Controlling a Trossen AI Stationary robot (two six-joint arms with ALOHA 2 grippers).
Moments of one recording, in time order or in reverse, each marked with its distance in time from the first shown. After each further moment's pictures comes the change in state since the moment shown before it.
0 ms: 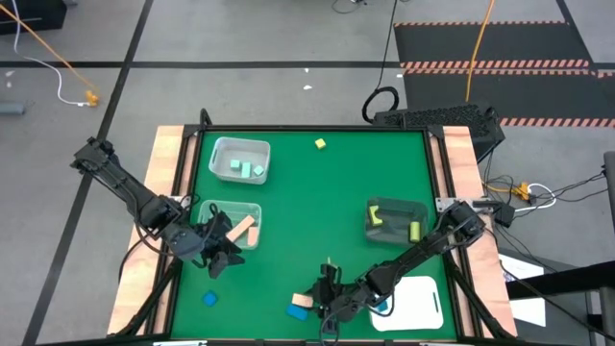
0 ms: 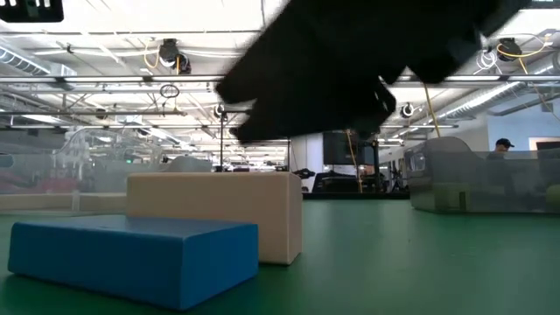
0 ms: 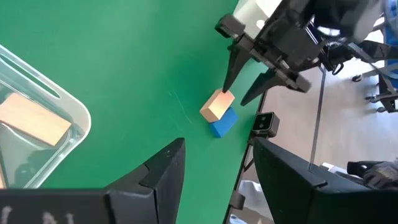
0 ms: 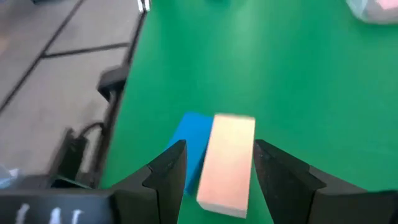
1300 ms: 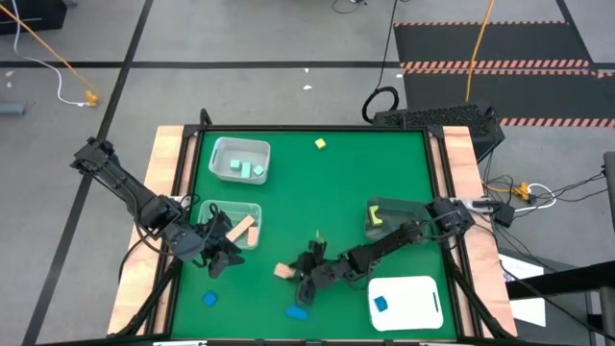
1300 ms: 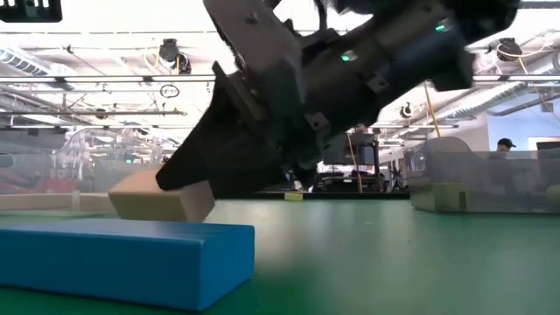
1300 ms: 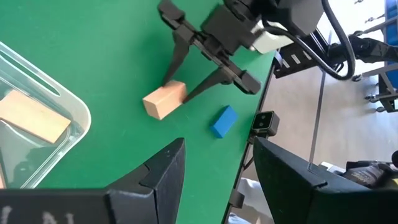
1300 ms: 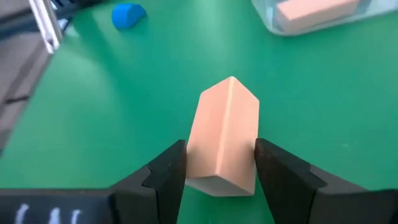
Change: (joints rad) left arm 0.000 0.000 0.000 -0.003 0.006 -0.007; right arm -0.186 0.118 0.000 0.142 -0.034 0.037
